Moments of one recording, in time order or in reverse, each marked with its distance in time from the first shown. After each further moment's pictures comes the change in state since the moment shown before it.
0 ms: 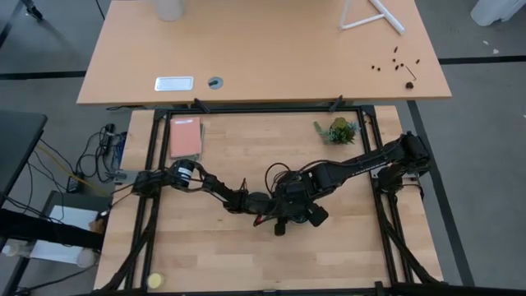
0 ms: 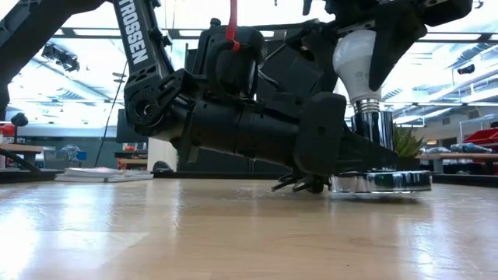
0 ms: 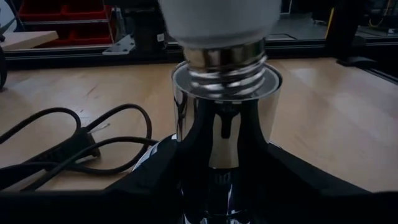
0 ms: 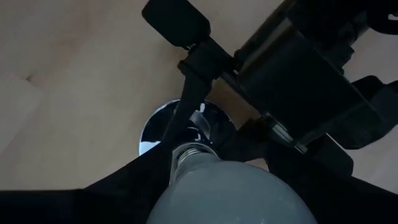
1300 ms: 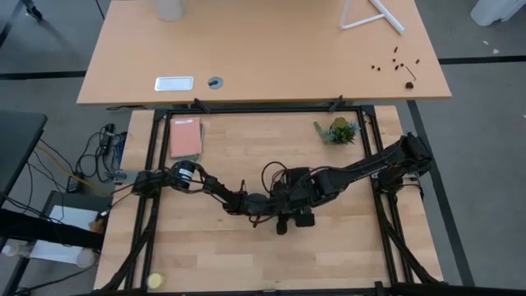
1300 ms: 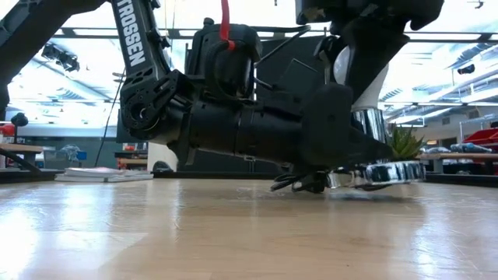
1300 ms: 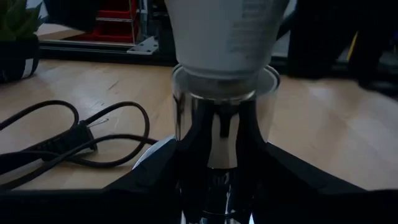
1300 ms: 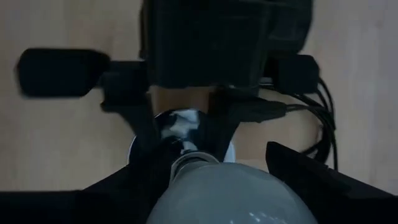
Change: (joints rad) left arm -0.011 0.005 -0.002 0.069 -0.109 -0.094; right arm 0.051 -0.002 -0.055 0.031 0.241 0.672
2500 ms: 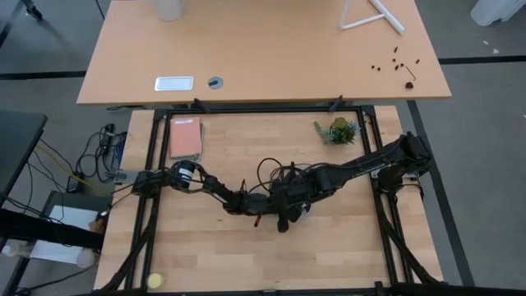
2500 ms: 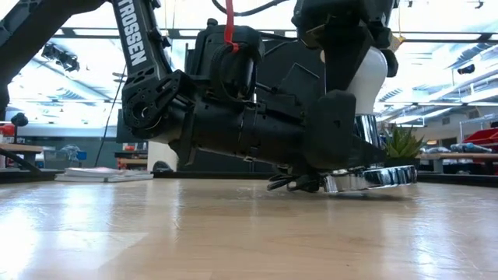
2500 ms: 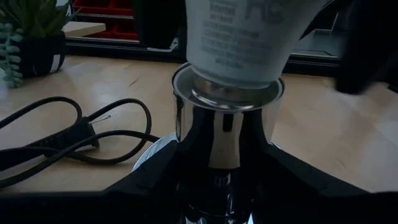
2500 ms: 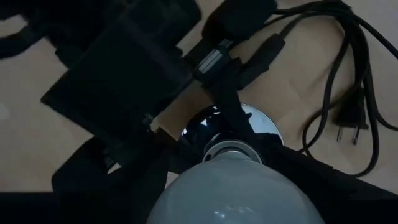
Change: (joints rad) left arm 0.004 -0.001 0.003 -0.034 -0.062 -0.007; right arm -0.041 0.003 -0.002 -0.012 -0.050 0.668
